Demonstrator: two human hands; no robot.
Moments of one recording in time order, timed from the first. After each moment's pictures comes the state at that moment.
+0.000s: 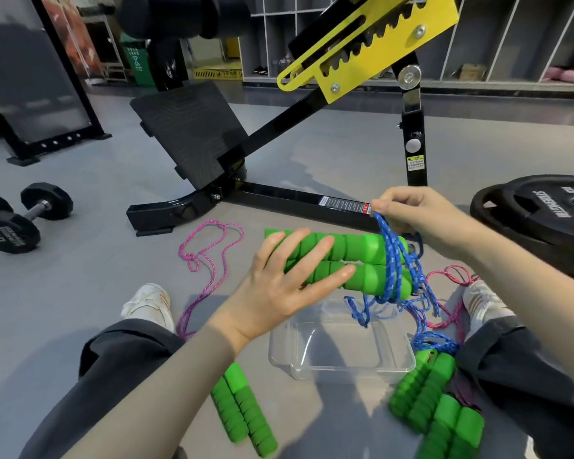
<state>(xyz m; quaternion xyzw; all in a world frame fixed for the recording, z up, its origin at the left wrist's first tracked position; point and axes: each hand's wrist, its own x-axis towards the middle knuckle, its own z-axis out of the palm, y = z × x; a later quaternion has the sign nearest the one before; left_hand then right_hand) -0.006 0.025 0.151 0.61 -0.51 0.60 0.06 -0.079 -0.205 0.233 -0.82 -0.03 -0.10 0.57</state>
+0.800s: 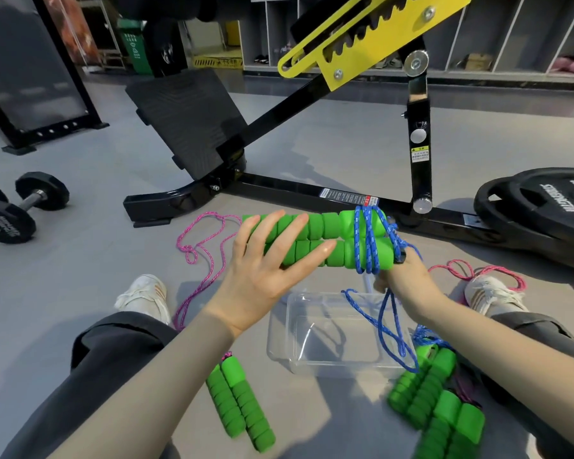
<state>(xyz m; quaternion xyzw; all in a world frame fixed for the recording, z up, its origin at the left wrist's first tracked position) 0.005 0.031 0.147 0.65 -0.46 0.60 0.09 -0.089 -0.165 0.152 -0.74 0.19 -0.15 0.63</state>
